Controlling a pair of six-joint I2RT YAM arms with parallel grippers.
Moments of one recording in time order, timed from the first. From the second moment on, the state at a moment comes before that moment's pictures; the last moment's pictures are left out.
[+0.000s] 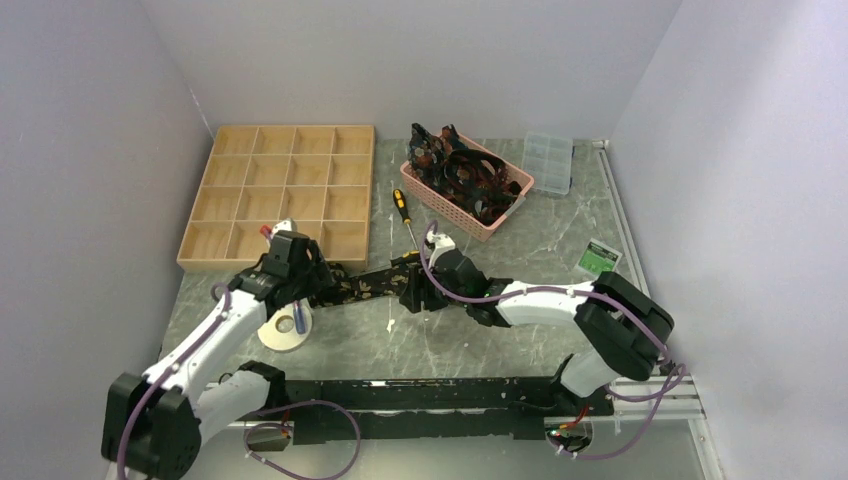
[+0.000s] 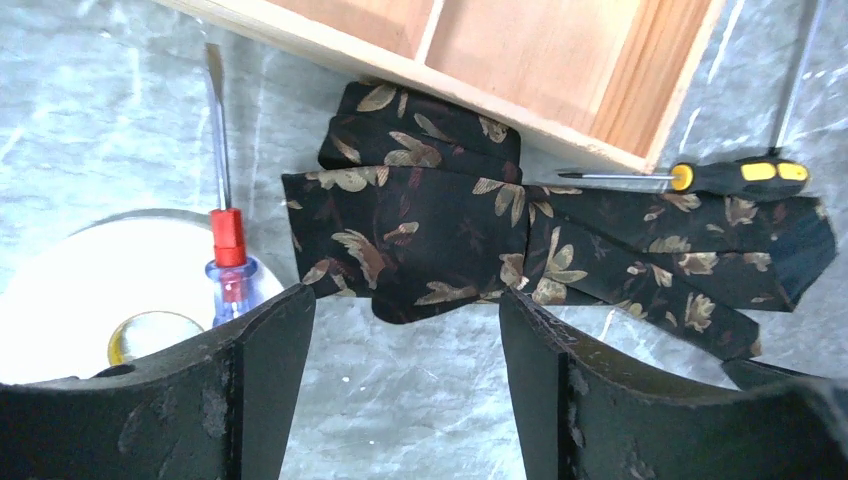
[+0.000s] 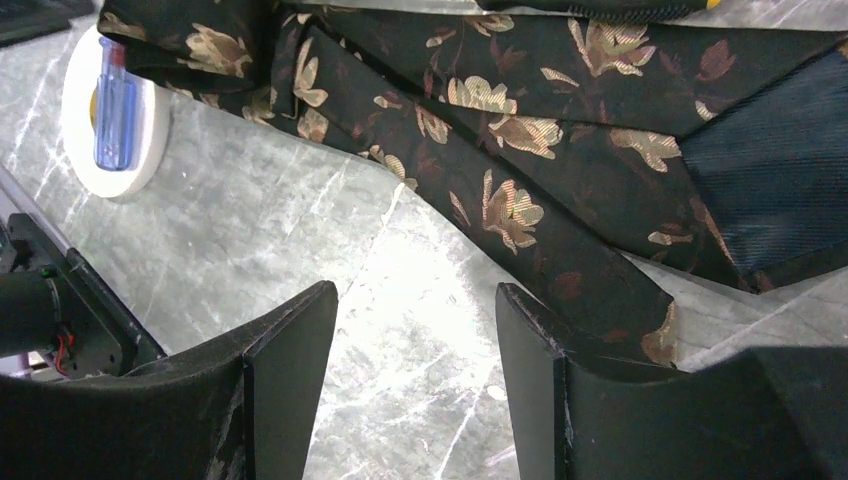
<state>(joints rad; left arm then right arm) -0.33 1.05 0.62 -0.49 -0.17 -0.70 0.91 1.50 0.64 0.26 -0.01 0.61</state>
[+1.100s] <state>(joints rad) -0.33 0.79 0.62 -0.67 -0.15 -0.75 0.86 1.65 0.77 0.08 0.37 0.57</state>
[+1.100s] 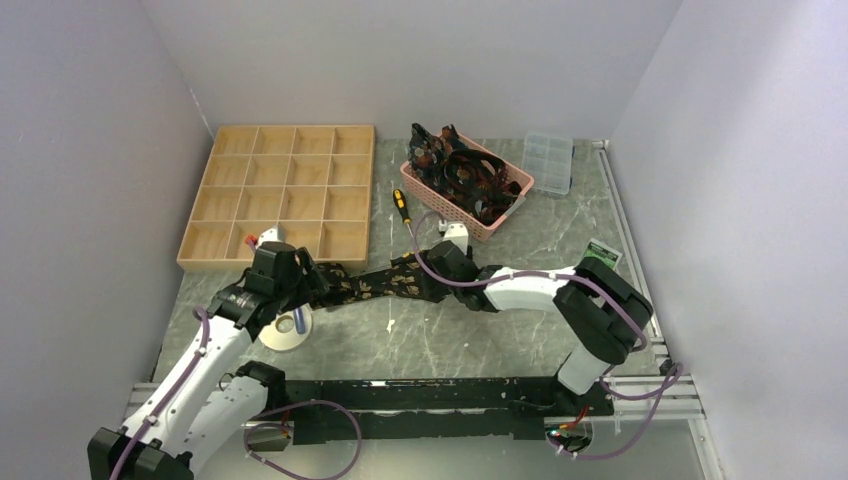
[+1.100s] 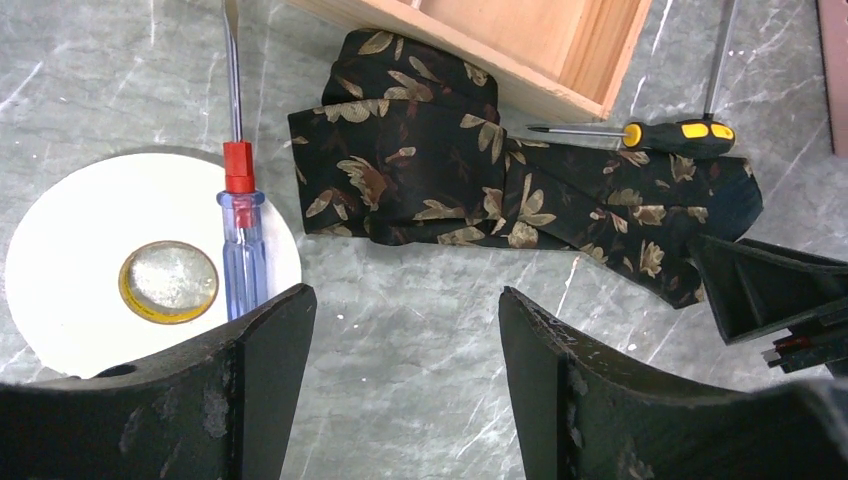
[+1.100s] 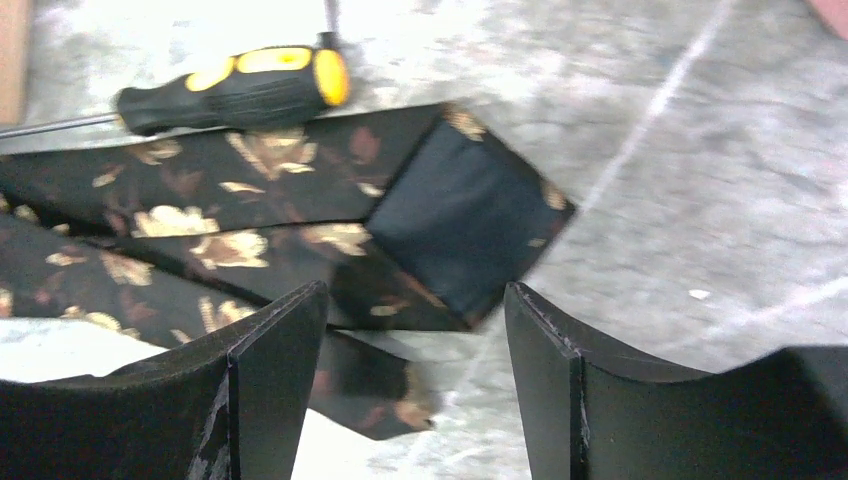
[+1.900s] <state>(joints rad) -0.33 0.77 0.54 -0.60 -0.05 -0.76 0.73 1.72 0.85 0.00 0.44 0.60</state>
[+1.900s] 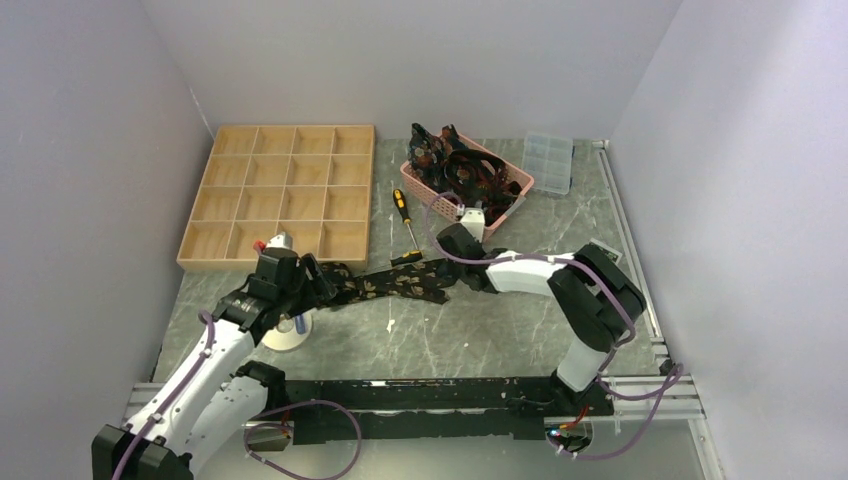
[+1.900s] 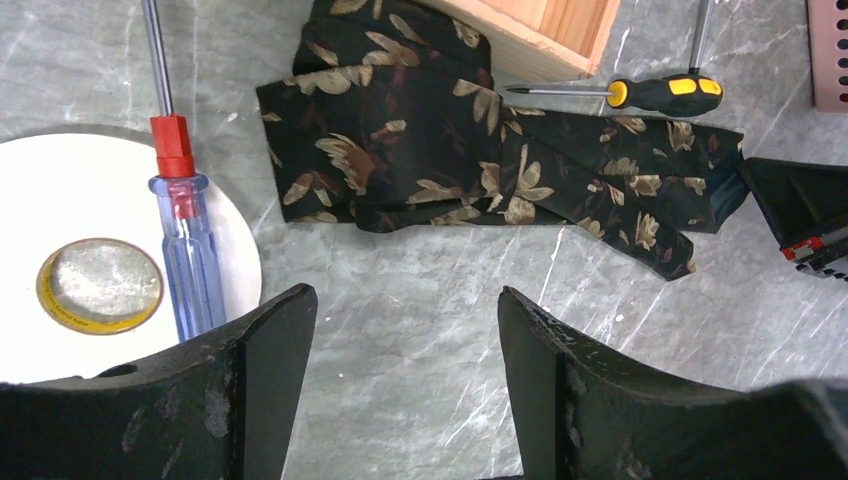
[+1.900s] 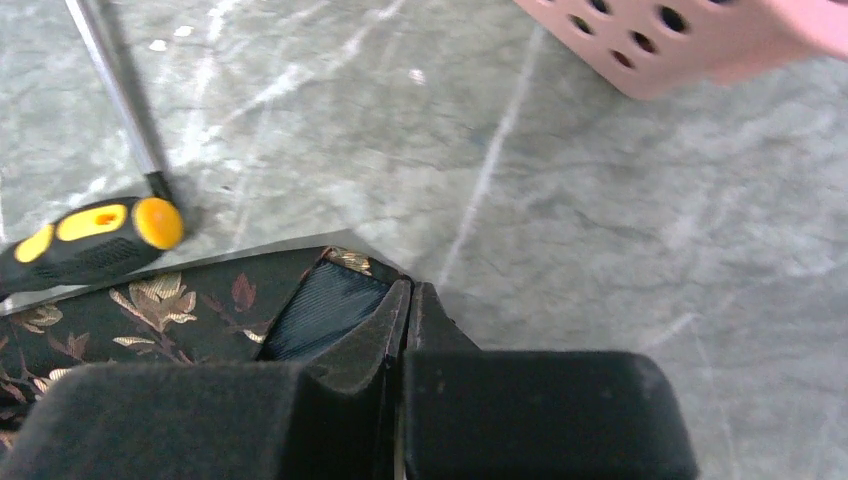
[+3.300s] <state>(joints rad) -0.69 1.49 0.97 -0.55 -0.22 -0.71 0.52 1.56 0.69 -0.07 0.49 0.67</state>
